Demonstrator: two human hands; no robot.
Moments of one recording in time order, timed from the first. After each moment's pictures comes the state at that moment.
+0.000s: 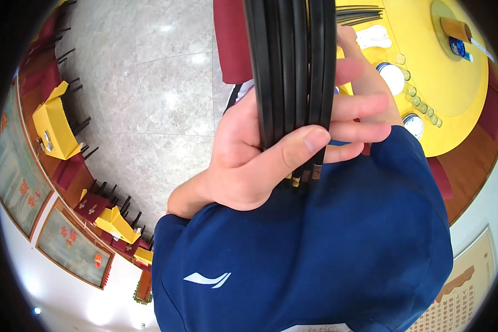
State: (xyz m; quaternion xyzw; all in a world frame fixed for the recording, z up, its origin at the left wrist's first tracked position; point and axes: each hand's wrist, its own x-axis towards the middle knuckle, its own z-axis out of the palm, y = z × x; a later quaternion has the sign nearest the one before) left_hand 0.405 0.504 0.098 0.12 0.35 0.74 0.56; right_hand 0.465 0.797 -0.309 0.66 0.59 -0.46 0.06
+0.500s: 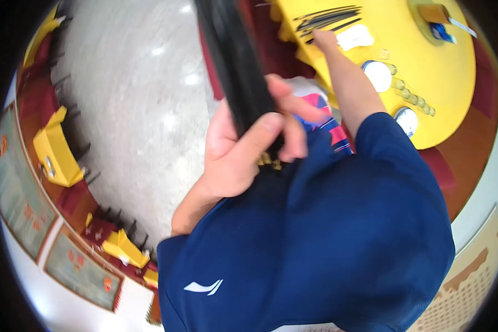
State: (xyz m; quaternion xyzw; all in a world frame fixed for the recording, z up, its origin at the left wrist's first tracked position) left_hand 0.406 0.491 0.061 0.15 0.33 0.76 0.53; right_hand 0.470 0.811 -0.362 0.66 0.69 -0.29 0.08
